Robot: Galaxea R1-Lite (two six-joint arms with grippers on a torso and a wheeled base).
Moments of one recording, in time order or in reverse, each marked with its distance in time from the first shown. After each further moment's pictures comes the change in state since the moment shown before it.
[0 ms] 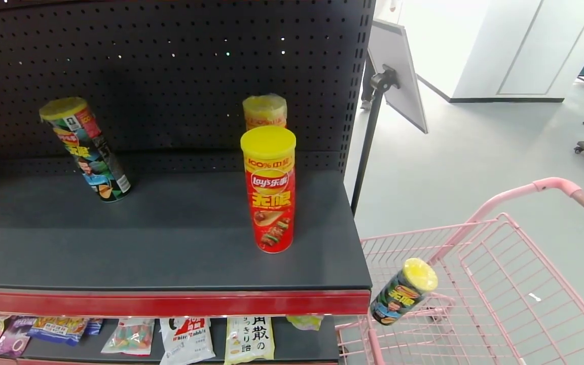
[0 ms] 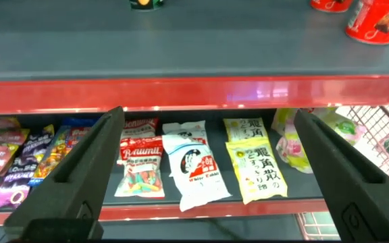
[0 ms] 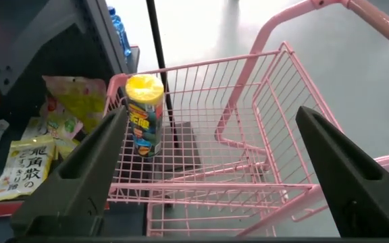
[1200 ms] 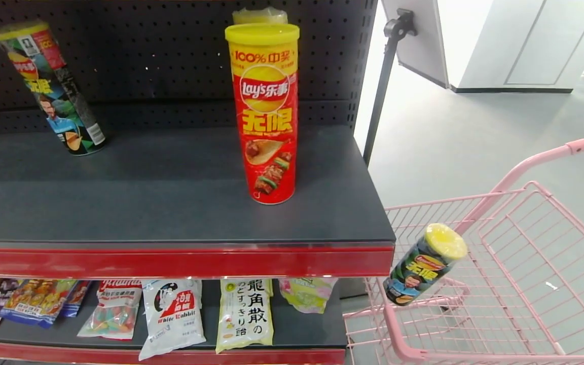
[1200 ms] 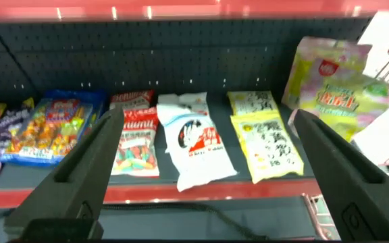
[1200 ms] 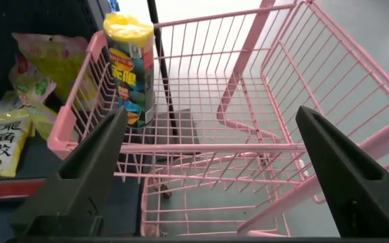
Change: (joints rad) left arm 0.000 0.000 0.000 0.000 0.000 0.001; right arm 0.000 0.000 0.000 0.001 0.000 0.000
